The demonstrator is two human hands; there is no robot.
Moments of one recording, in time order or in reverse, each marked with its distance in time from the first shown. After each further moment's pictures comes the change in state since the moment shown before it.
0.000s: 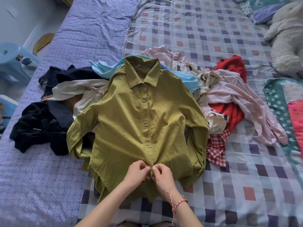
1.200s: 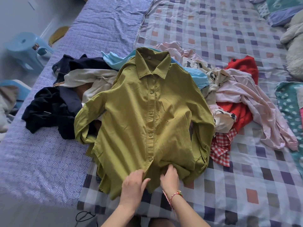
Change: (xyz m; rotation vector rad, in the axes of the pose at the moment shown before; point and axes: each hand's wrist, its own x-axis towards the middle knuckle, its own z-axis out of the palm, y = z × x) left_hand -0.047 -0.080 0.031 0.694 0.458 0.519; right_hand 0.005 0.063 0.008 -0.511 0.128 0.113
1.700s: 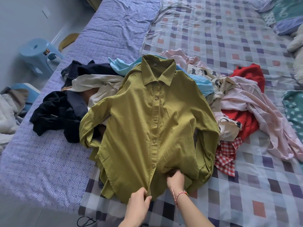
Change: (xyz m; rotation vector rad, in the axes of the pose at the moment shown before) left_hand -0.014 0.018 0.001 -0.347 -0.371 -0.603; right_hand 0.028 -0.007 -0.008 0.297 -0.031 0.220
